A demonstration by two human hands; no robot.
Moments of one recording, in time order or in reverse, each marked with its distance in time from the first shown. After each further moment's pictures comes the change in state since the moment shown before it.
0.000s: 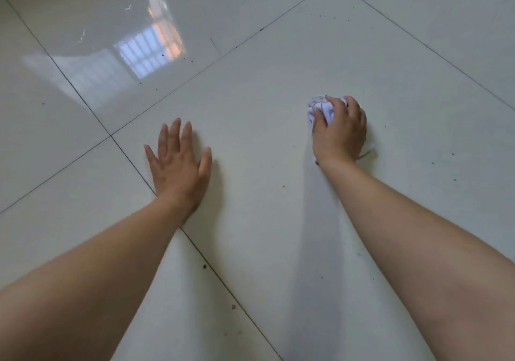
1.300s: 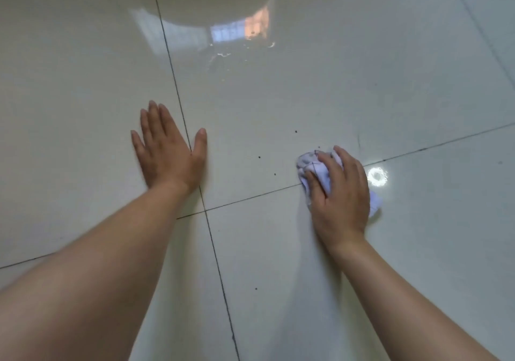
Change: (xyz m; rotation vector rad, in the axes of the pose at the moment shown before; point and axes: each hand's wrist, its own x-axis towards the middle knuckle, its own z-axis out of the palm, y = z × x) left_hand 0.171 -0.166 -0.042 -0.004 0.158 -0.575; right_hand 0.026 -0.191 0.130 0.103 -0.311 -0.554
